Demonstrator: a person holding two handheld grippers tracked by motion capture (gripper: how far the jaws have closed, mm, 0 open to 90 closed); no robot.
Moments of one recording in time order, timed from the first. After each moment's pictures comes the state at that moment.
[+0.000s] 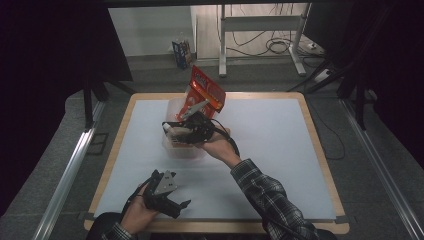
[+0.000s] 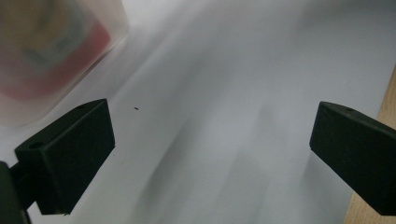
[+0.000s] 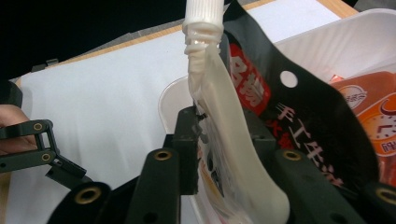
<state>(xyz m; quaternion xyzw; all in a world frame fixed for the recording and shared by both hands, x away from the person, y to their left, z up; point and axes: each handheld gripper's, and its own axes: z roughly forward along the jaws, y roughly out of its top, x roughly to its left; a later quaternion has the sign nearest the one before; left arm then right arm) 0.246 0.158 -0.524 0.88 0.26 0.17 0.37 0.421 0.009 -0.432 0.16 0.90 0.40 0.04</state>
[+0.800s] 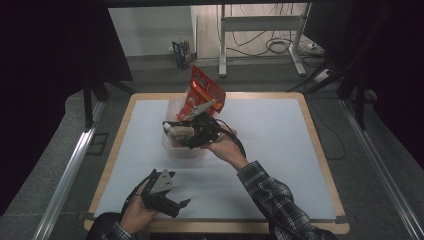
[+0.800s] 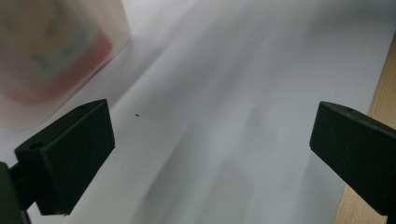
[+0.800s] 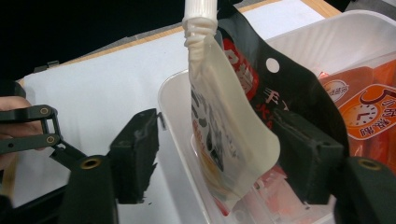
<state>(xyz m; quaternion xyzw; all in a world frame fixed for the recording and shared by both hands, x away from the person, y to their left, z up) 0.246 0.163 -0.520 0.86 0.27 0.16 0.39 0.416 -0.007 -0.427 0.16 0.90 0.41 0.05</state>
